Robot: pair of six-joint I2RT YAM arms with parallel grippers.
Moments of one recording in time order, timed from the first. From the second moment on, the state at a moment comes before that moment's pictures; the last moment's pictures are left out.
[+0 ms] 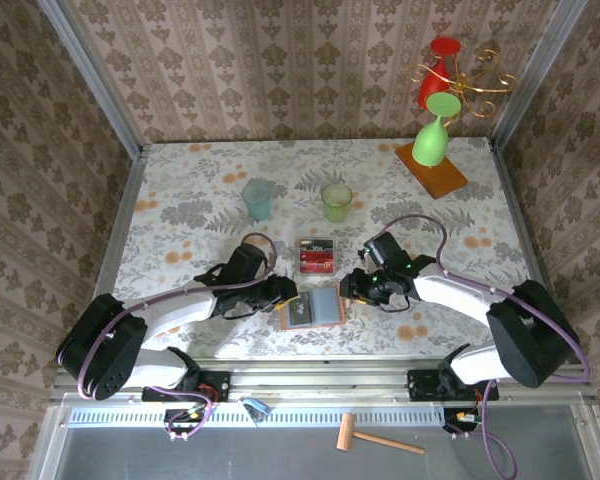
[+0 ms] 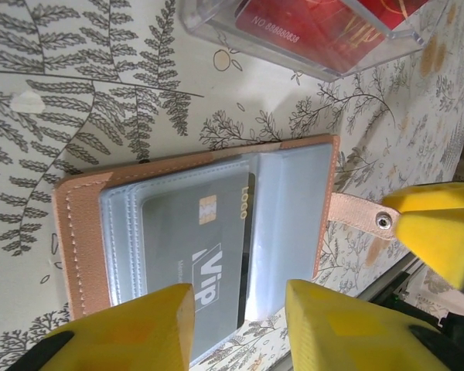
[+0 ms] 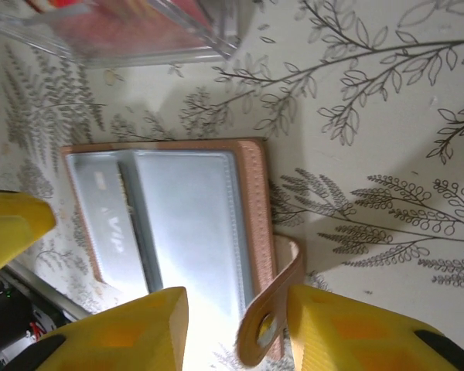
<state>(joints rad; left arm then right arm) -0.71 1.31 0.51 -0.07 0.46 -1.01 0.55 1.37 0.67 -0.36 -0.39 0.77</state>
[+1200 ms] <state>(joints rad) -0.72 1.37 0.50 -0.10 0.37 -0.98 0.72 1.59 0.85 -0.26 -0.45 0.84</state>
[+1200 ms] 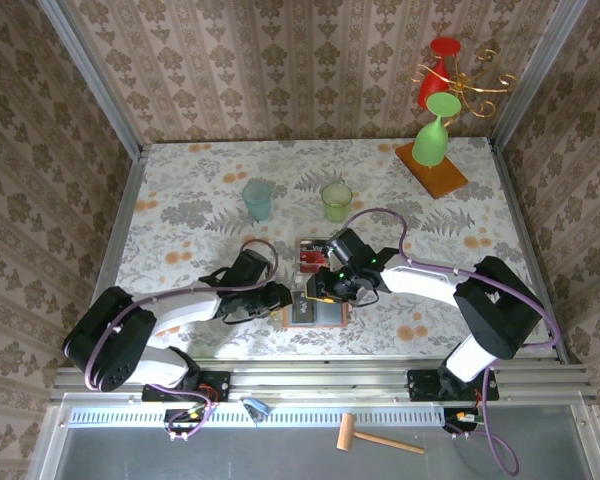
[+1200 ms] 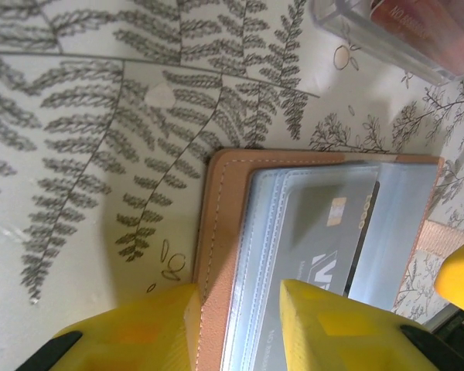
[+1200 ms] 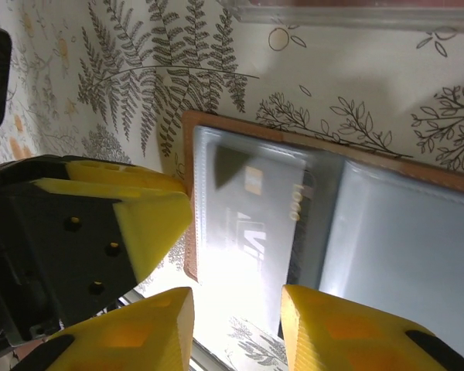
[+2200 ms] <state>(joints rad) -0.75 1.44 0.55 -0.02 0.45 -0.99 0.74 1.65 0.75 -0.08 -0.45 0.98</state>
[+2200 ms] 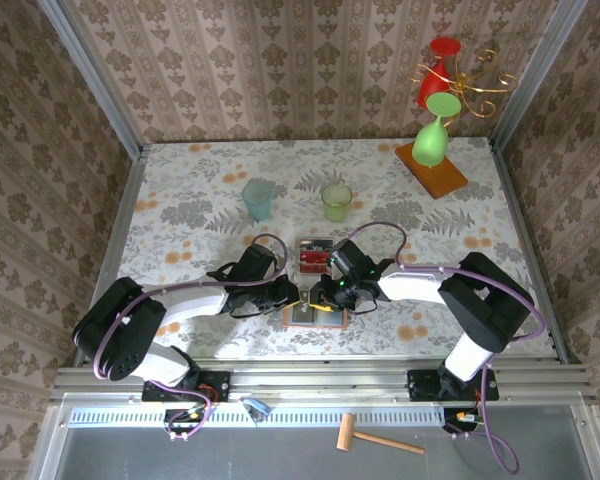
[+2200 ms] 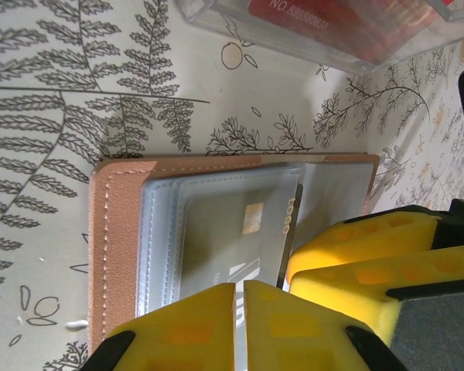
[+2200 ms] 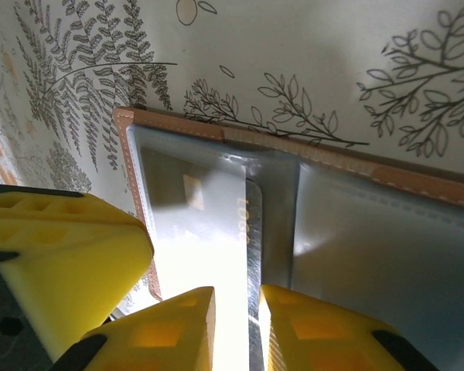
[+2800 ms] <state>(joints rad) -0.74 1.44 0.54 -0.02 0.45 -0.99 0.74 1.68 0.75 -0.06 -0.46 1.00</state>
